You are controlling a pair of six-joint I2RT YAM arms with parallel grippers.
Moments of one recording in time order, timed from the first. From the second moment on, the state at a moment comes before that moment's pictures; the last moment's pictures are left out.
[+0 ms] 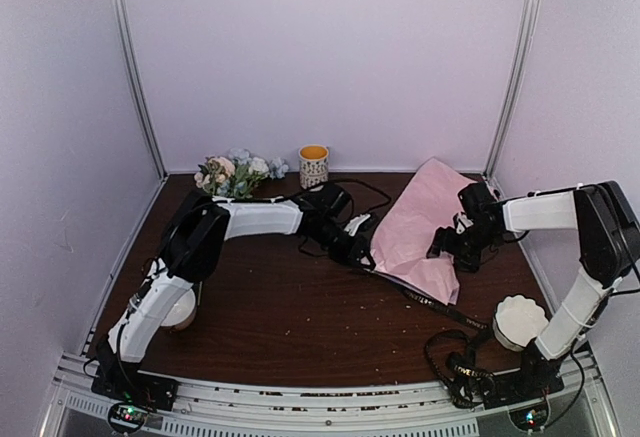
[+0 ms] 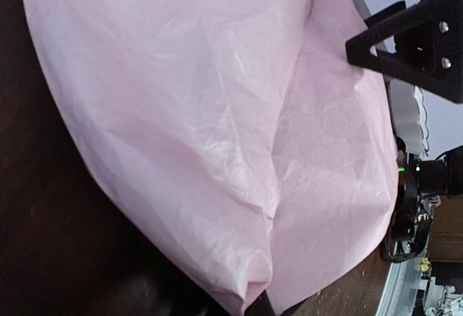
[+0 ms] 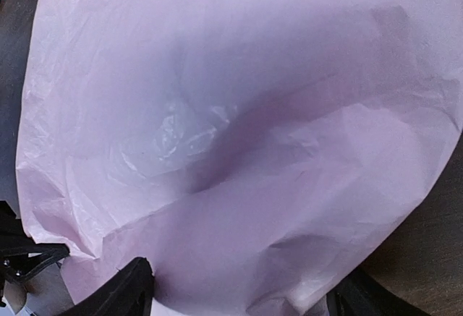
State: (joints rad) left arm -0.82 2.58 2.09 -0.43 0.70 -0.29; right arm 0.23 1.66 0.91 -0.39 -0.19 0.61
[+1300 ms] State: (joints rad) left arm -0.75 1.59 1.01 -0.02 0.38 -0.07; right arm 0.55 1.54 1.06 -0.19 -0.45 0.77
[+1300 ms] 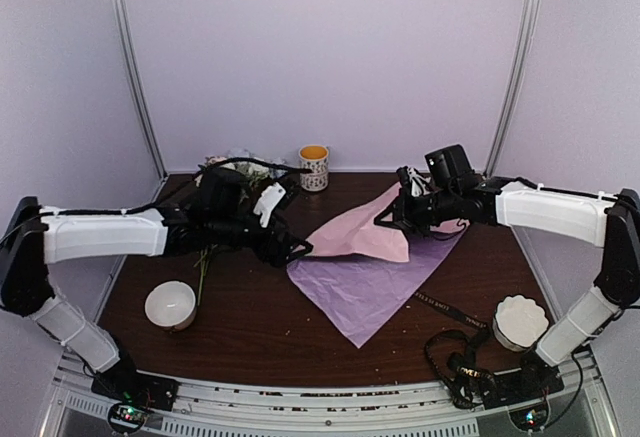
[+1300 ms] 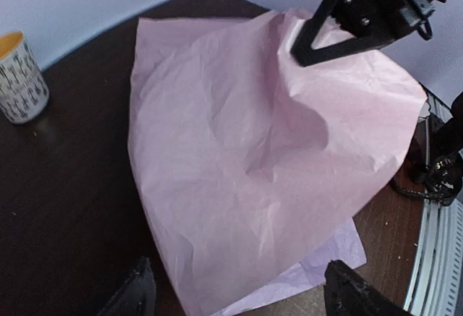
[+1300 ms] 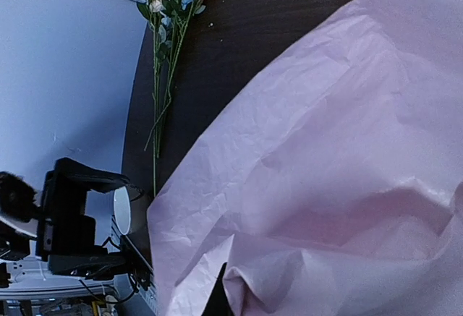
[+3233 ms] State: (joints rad) left arm -0.54 1.59 0.40 0.62 0.12 -1.32; right arm 0.43 1.51 1.32 -0.78 0.08 0.37
